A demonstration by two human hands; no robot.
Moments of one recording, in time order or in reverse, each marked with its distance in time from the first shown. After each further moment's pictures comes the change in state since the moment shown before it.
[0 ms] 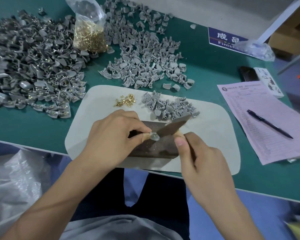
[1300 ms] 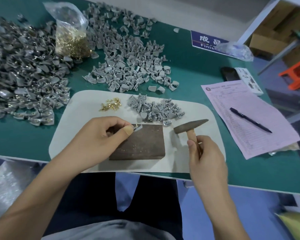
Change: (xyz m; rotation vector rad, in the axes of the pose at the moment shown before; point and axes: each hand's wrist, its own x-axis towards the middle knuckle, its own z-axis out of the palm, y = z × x) left_hand 0.007 -0.005 -0.001 -0.518 -0.117 -0.200; right_hand 0.000 0.066 0.015 -0.023 0.212 0.402
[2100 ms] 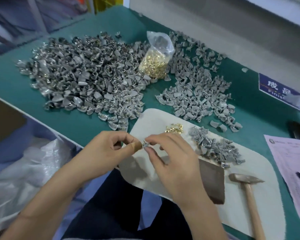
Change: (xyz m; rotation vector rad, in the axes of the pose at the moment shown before) left_hand -0.045 -0.062 -0.100 -0.164 0.113 -0.144; right_hand -0.009 -0.179 0.079 0.400 -0.229 -0.941
